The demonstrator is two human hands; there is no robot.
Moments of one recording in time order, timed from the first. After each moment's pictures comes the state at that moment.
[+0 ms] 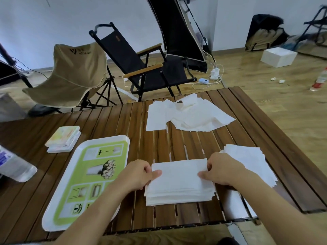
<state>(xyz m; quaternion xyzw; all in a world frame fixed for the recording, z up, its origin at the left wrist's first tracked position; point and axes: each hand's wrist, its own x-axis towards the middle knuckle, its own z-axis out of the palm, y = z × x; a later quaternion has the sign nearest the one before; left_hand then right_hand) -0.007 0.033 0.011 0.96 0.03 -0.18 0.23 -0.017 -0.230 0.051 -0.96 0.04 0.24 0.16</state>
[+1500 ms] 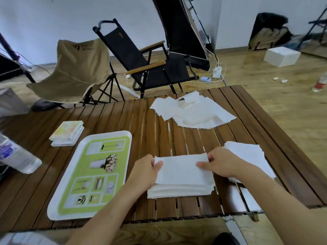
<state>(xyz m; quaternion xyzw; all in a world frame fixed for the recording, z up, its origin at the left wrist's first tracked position) -0.029 0.005 0.008 0.95 0.09 -0.08 0.28 -0.008 -0.246 0.039 -0.93 -0.01 0.23 0.28</state>
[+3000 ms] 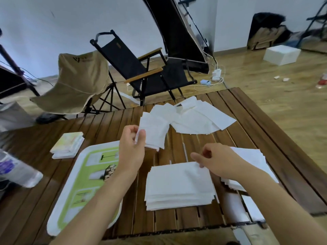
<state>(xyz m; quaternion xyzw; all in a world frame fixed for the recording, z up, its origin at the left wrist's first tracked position) 0.007 -0.002 0.071 0.83 0.08 0.17 0.52 -0.013 -0.241 0.072 -0.93 0.00 0.15 0.33</state>
